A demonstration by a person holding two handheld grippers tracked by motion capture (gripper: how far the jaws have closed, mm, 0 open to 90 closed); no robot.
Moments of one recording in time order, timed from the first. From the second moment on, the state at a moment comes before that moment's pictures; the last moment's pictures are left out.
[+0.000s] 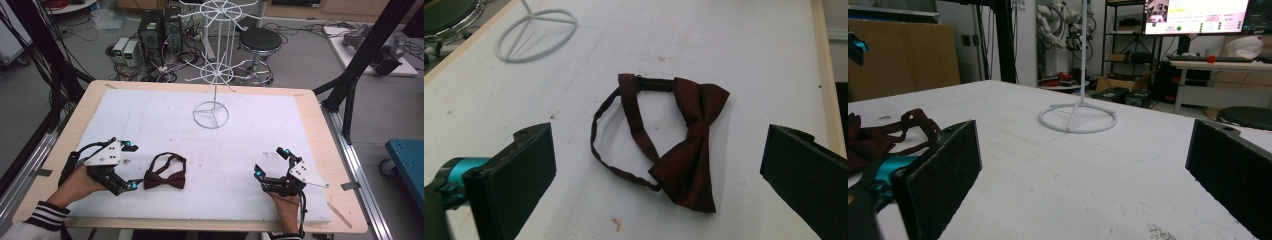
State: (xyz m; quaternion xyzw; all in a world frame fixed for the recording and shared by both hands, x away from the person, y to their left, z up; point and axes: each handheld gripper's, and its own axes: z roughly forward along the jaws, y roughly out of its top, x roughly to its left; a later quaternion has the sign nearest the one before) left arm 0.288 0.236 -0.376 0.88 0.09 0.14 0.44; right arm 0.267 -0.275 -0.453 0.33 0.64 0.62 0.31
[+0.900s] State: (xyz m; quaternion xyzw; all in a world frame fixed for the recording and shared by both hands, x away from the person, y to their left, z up) left arm 0.302 0.179 -0.391 0.94 0.05 0.08 0.33; right arm 0.267 -0.276 -0.453 0.33 0.64 0.63 0.31
